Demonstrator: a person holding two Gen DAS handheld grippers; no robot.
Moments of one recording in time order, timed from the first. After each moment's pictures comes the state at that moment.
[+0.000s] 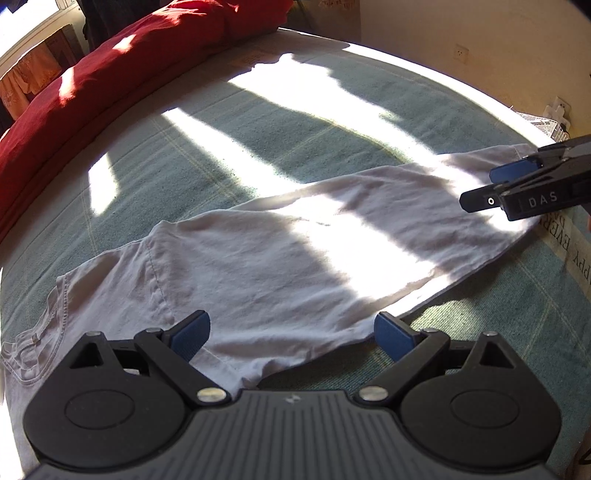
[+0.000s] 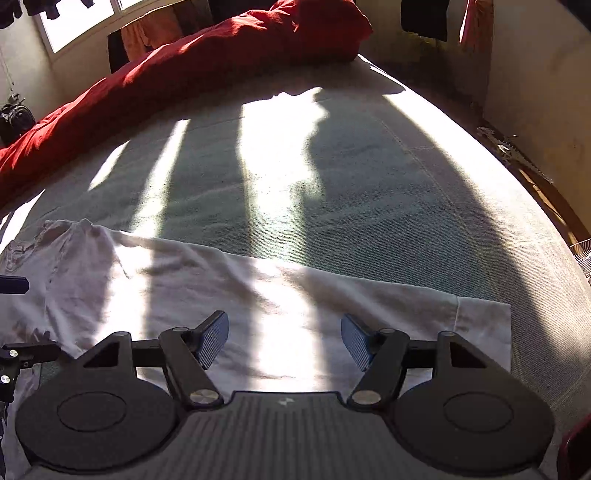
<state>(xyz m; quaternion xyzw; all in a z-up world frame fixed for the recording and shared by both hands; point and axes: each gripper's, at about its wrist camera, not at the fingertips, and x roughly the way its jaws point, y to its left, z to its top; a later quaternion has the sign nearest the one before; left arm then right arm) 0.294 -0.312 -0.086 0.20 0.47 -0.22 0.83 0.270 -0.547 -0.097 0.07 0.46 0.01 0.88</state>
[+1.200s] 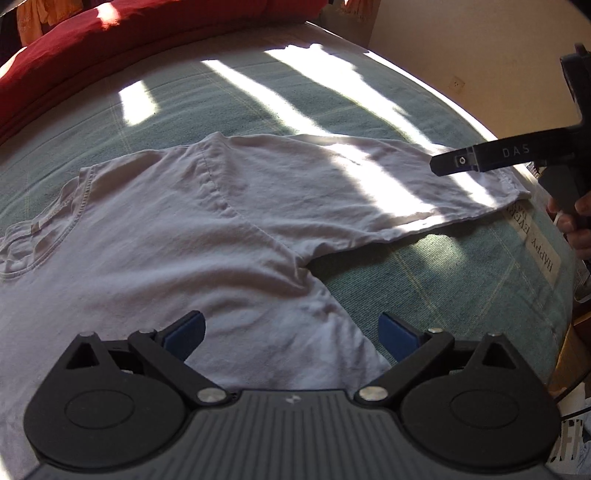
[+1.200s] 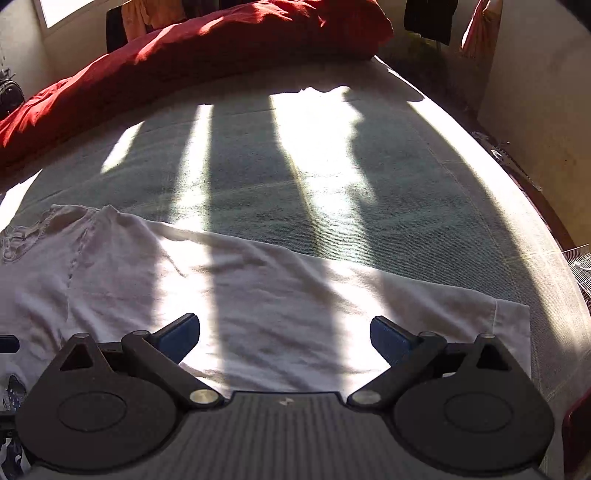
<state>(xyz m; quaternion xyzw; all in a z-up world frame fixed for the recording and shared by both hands) 0.263 -0.192 -0.080 0.10 0.51 -0.24 0.82 0.280 -0.468 -0.061 0.06 0.48 0.01 0.88</state>
